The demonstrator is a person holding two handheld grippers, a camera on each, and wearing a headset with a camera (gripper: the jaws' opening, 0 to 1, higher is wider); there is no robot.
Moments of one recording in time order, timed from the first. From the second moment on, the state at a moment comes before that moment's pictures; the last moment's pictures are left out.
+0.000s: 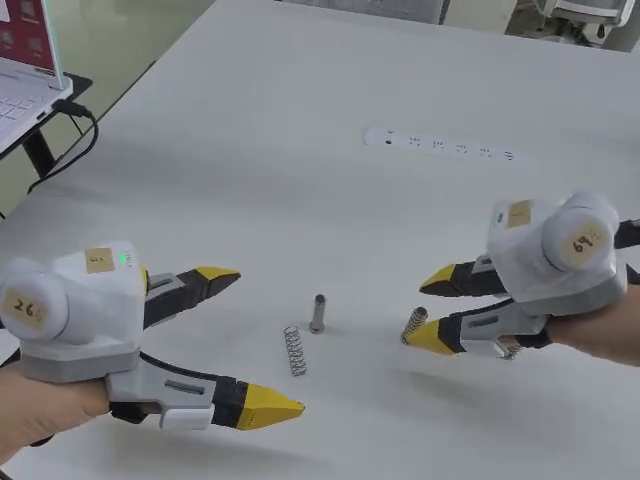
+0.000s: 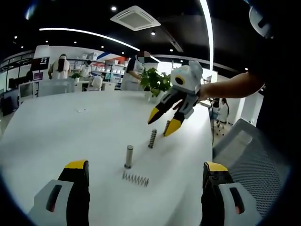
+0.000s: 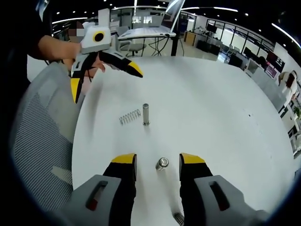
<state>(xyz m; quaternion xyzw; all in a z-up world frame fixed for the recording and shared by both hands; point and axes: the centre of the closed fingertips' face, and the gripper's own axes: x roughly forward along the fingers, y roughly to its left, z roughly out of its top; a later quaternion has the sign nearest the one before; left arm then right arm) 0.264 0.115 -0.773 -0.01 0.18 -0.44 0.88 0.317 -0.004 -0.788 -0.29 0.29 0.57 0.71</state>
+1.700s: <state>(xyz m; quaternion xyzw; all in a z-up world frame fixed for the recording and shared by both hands) 0.259 0.112 -0.768 0.00 0.19 -0.44 0.88 0.275 -0.007 -0.782 -0.14 0.28 0.54 0.78</state>
